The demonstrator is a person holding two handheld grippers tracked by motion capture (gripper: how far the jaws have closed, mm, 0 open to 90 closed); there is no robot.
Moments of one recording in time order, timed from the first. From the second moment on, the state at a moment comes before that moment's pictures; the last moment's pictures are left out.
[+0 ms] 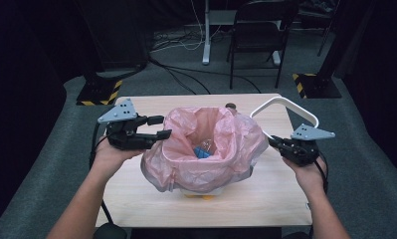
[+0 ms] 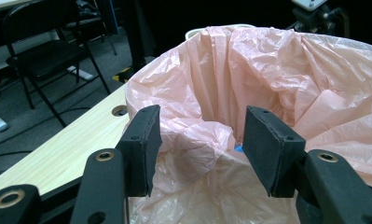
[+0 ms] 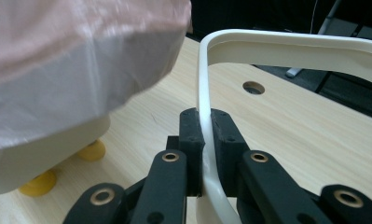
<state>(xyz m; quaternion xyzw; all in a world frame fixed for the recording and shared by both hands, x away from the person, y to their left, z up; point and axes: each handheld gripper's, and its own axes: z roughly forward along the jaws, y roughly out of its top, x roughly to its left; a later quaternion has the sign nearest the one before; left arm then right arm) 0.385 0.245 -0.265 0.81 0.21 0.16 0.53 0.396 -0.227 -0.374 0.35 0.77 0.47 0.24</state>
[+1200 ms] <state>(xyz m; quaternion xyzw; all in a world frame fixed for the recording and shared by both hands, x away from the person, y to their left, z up) 0.386 0.248 -0.268 0.80 0.21 0.16 0.54 0.395 -0.236 -0.453 0.39 0.79 0.43 0.21</state>
